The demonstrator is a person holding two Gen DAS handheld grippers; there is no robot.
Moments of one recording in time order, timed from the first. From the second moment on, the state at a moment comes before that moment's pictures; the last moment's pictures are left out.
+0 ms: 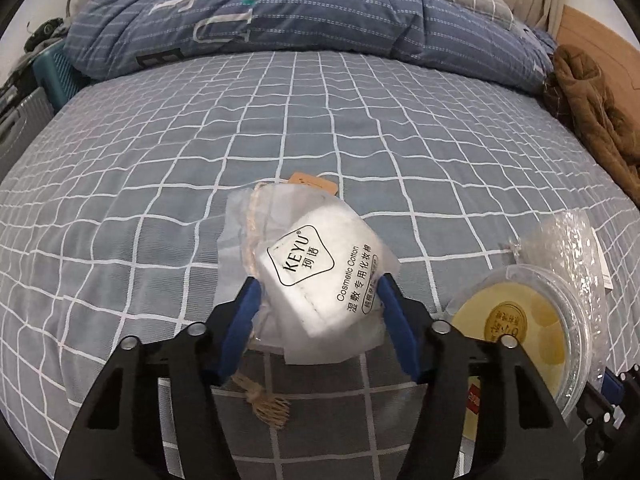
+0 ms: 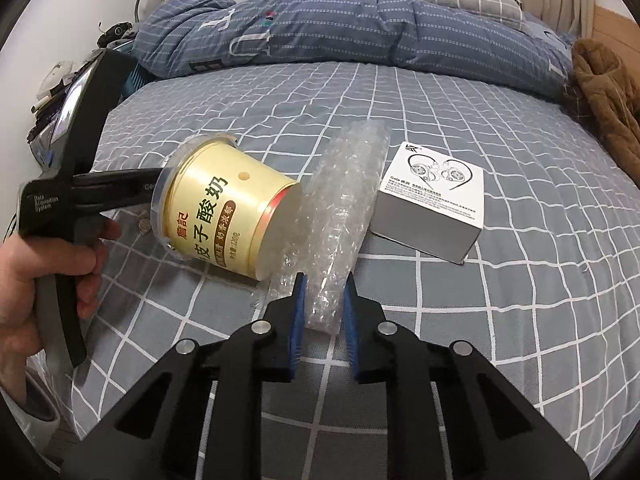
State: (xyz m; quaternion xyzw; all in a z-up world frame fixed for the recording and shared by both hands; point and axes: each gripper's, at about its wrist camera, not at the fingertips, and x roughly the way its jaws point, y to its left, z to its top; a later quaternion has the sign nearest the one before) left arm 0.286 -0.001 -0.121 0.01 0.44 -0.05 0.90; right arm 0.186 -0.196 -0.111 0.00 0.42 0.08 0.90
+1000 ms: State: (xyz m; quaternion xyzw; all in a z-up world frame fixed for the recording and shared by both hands) left arm 0.223 -0.006 -0.074 -0.03 0.40 -0.05 0.91; right arm 0.156 -0.226 -0.071 0.01 0.38 0.05 0.92
